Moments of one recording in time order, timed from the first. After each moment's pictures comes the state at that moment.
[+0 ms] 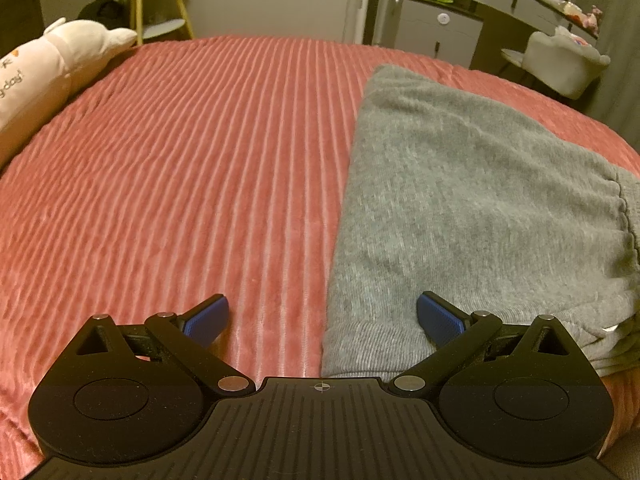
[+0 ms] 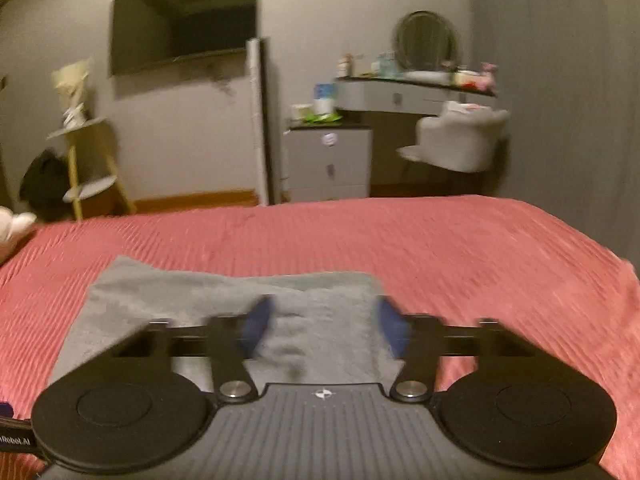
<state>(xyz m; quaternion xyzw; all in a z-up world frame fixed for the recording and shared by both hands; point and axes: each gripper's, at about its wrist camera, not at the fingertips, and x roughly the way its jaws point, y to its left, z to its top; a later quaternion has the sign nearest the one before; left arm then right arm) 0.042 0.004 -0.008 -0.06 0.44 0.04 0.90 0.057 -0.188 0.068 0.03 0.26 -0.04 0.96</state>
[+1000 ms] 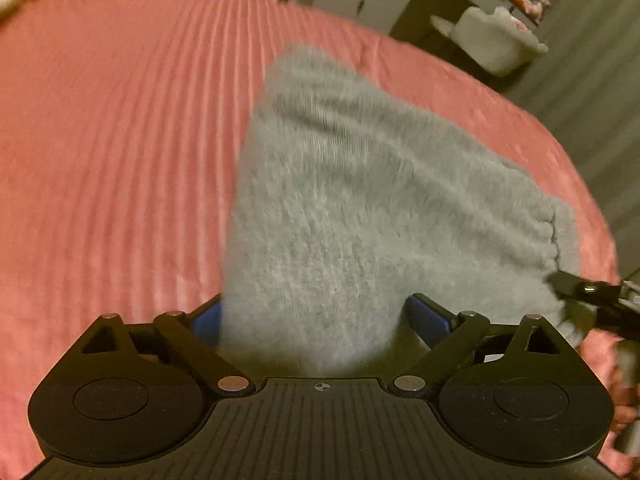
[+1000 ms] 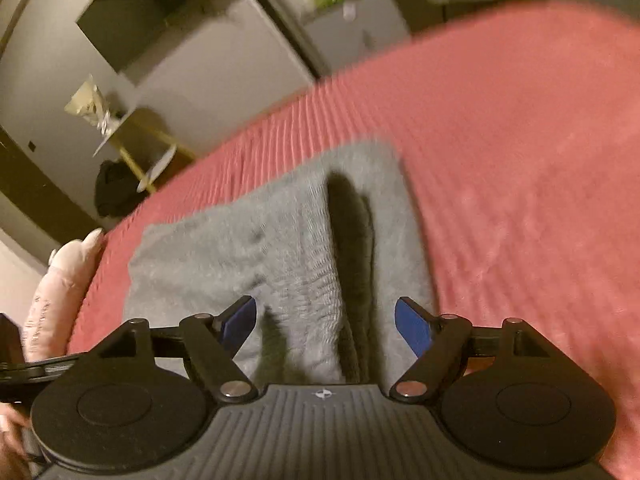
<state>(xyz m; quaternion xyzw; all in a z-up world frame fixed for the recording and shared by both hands) 0.126 0.009 -0.014 -0.16 0.51 -0.12 0.84 0.081 -0.279 0.007 0.28 0.43 0.09 0.85</state>
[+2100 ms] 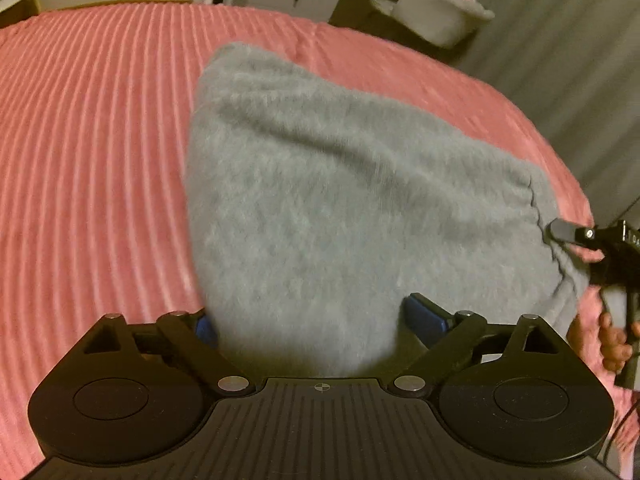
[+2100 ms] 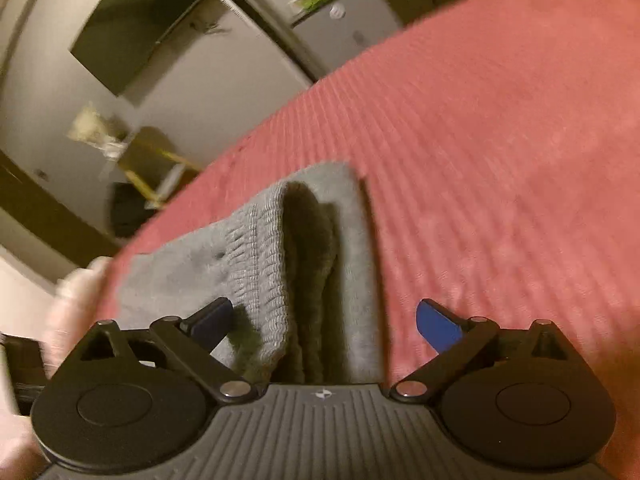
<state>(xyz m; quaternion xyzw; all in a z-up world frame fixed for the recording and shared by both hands) 0.150 -0.013 -0.015 -0.11 0.49 -0.21 0.84 0.093 -0.341 -0.010 0.34 0.41 0.11 0.84</state>
